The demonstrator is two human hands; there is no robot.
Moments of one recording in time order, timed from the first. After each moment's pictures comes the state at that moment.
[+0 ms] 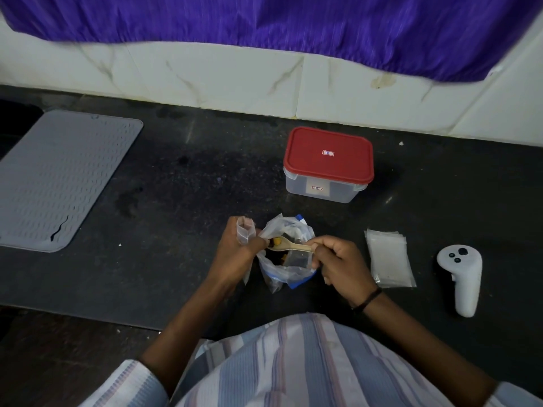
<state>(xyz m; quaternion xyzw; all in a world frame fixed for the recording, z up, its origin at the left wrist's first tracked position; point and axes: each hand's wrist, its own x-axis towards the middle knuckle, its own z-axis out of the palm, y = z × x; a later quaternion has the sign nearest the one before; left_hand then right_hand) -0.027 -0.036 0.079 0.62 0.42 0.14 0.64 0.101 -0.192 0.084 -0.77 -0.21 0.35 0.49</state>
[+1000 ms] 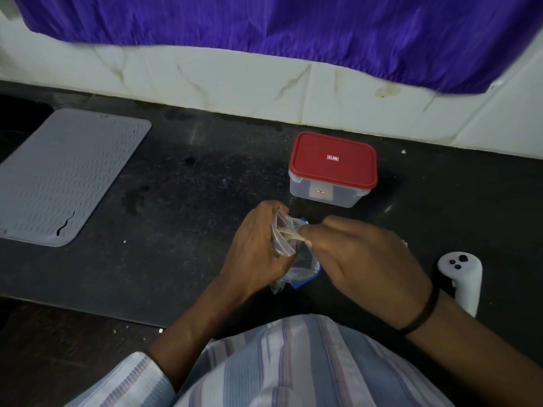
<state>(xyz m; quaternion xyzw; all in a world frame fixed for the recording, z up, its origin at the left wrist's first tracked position) -0.020 -0.053 0.105 0.86 0.18 0.31 0.36 0.081 -0.197 0.201 -0.75 -0.63 -0.06 0.18</state>
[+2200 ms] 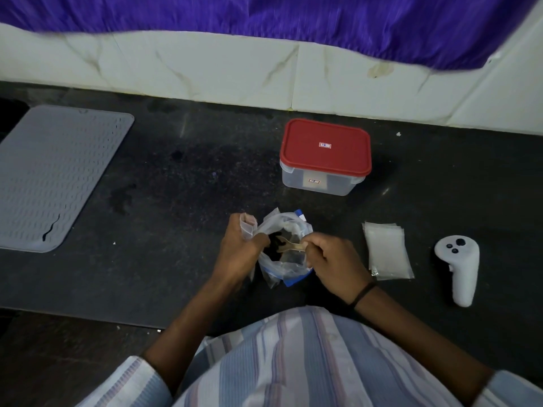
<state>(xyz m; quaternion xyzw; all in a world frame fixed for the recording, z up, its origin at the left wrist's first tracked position) -0.020 -0.042 0.070 0.62 0.42 0.14 0.65 0.099 -0.189 0.083 -0.84 -0.39 0.20 0.30</state>
